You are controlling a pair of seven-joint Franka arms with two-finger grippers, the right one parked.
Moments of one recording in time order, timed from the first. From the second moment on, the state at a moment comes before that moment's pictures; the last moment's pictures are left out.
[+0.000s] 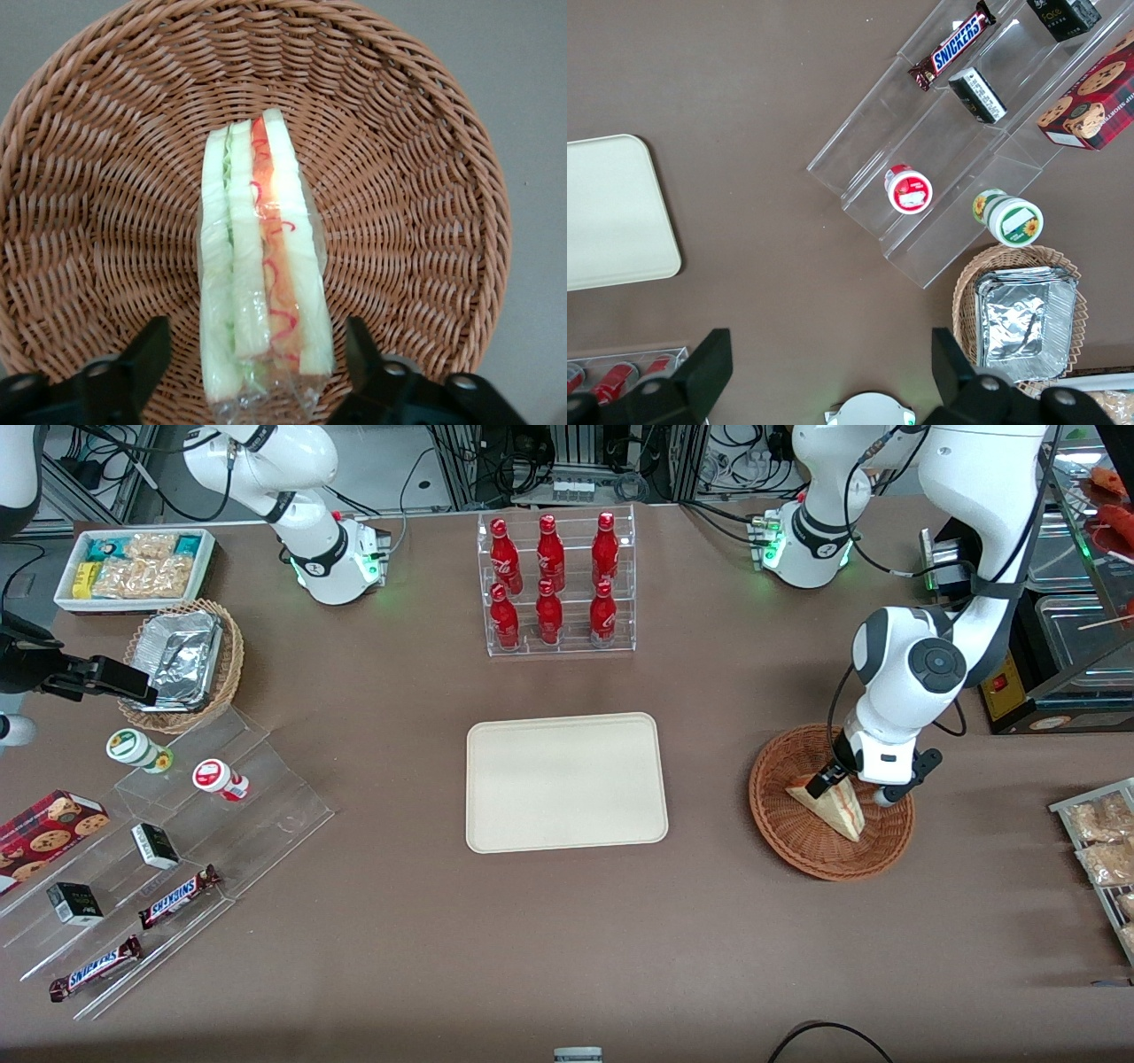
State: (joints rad) arm -0.07 0.21 -0.07 -2.33 0.02 2.65 -0.81
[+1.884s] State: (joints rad) arm -0.51 0.38 -0.11 -1.62 0.06 2.01 -0.83
